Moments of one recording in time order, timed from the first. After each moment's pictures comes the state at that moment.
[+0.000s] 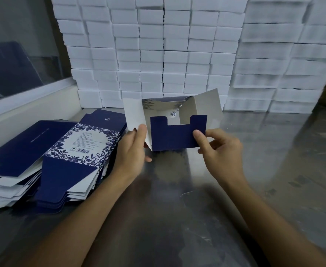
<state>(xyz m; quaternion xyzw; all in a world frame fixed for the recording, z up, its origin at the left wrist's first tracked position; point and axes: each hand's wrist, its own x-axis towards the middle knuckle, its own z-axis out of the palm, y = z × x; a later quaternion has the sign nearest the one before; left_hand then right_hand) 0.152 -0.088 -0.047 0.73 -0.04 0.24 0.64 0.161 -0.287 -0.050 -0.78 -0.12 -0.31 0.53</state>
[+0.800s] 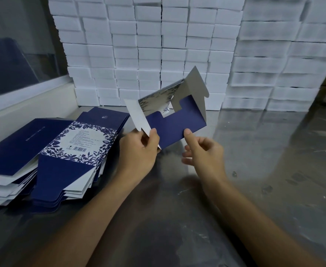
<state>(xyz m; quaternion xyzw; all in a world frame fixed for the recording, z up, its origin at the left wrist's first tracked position) 0.152 -0.103 -0.049 0.78 -0.06 0.32 0.53 0.149 -0.257 -0.055 -0.68 0.01 -0.14 0.72</state>
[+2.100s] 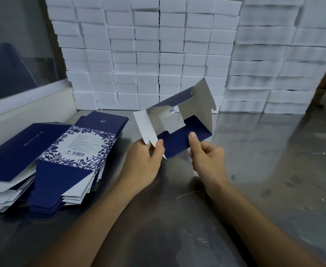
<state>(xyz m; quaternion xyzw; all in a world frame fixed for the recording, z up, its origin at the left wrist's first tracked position) 0.144 -0.108 -0.052 0.83 -0.10 0.28 0.47 0.158 -0.267 -0.062 -0.71 -0.04 -0.18 0.68</state>
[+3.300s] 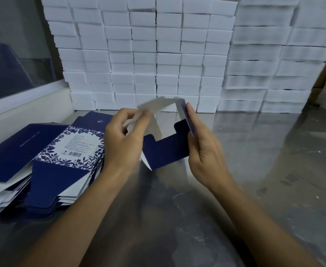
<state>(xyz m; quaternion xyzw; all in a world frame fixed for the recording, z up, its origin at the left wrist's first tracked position) 0.128 -0.103 -0.006 0.69 -0.06 0.32 0.65 0.152 -0.279 -0.047 -0.79 -0.28 -0.32 0.44</state>
